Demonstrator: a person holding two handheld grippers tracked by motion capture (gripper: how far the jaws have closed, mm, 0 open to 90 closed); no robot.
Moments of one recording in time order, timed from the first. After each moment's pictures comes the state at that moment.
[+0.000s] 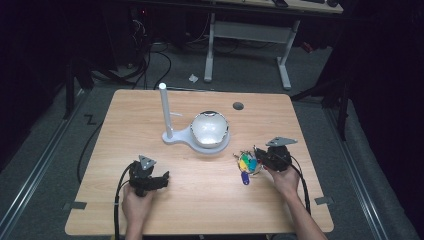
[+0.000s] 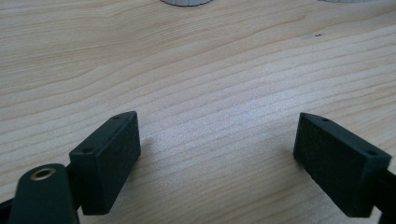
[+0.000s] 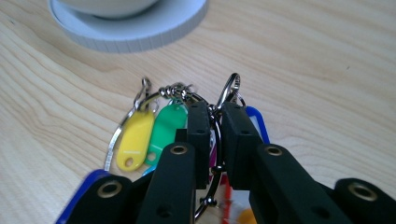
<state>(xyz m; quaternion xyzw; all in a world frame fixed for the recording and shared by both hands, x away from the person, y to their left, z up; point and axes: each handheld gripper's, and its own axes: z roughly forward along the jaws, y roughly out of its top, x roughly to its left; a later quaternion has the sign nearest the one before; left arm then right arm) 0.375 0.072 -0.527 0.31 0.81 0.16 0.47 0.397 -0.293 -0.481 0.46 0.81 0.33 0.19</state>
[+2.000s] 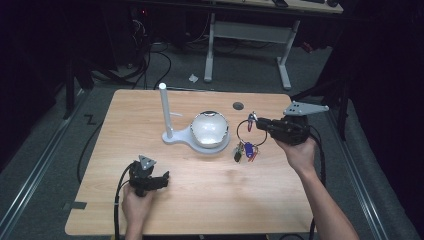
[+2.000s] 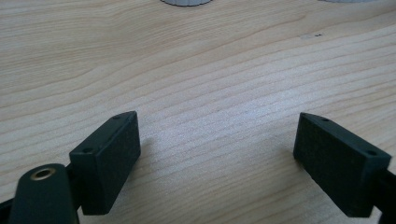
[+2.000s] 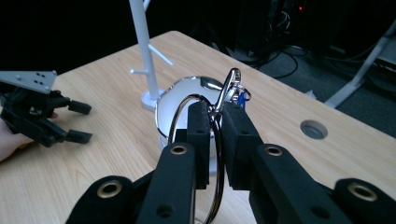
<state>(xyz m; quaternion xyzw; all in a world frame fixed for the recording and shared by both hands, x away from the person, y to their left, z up) 0.375 0.072 -0.528 0.31 0.81 0.16 0.47 0.397 -0.282 -0.328 0.35 0.79 0.46 0.18</state>
